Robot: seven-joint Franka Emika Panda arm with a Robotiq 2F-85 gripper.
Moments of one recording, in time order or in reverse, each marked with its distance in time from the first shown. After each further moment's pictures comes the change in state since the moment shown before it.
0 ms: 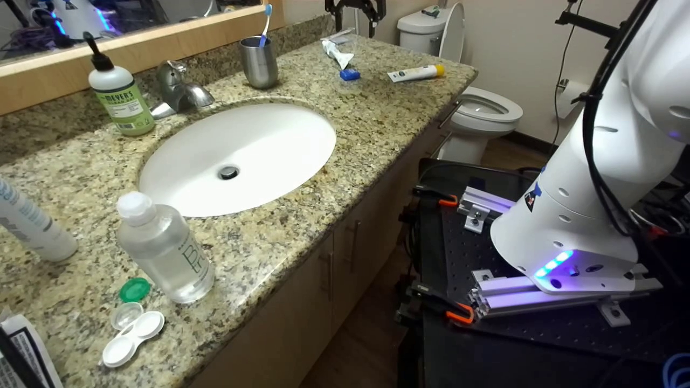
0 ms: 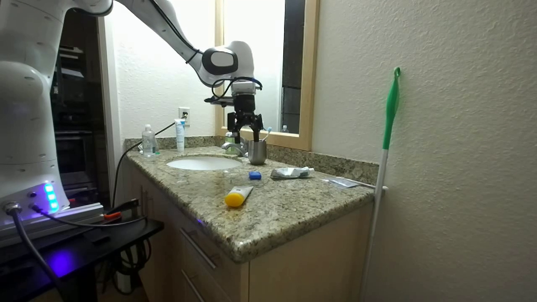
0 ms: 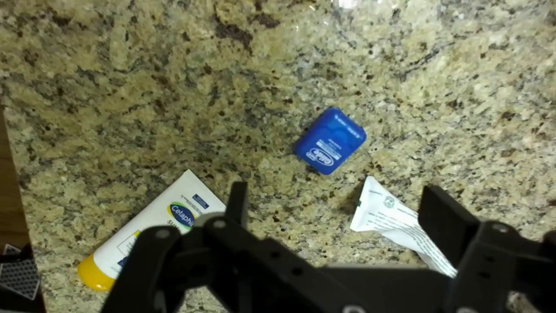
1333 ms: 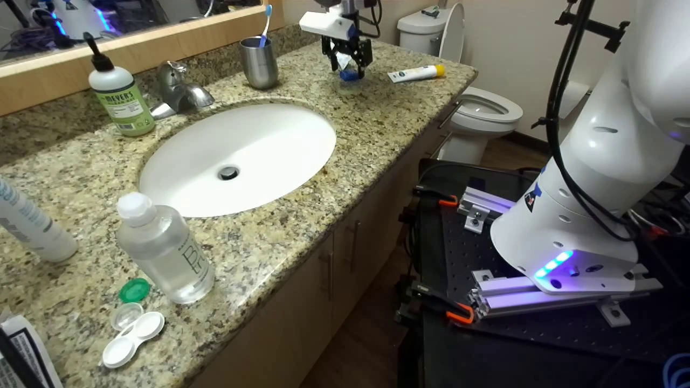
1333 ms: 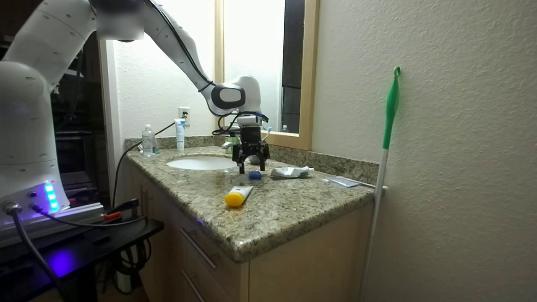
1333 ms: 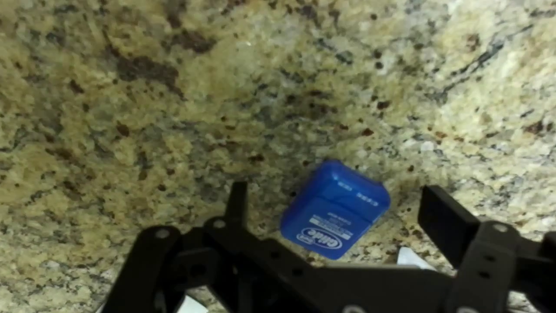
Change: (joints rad) arm 0.015 0.277 -0.012 0.073 0.118 0.141 0.111
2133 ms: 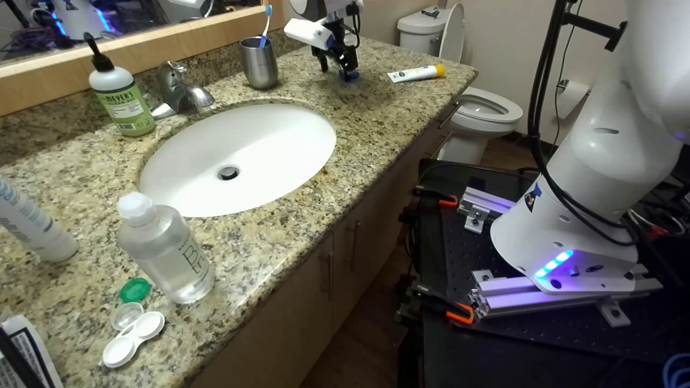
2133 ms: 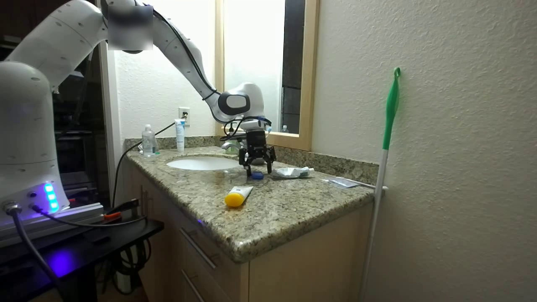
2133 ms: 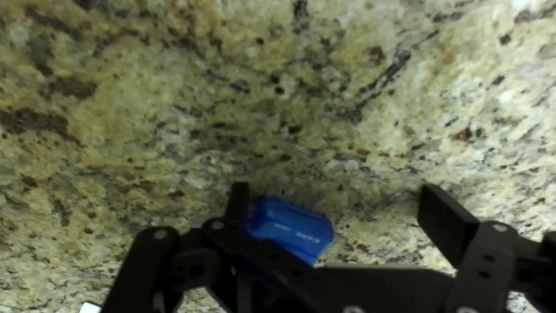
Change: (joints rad) arm 0.062 0.109 -0.035 0.103 -0.004 0.023 0.164
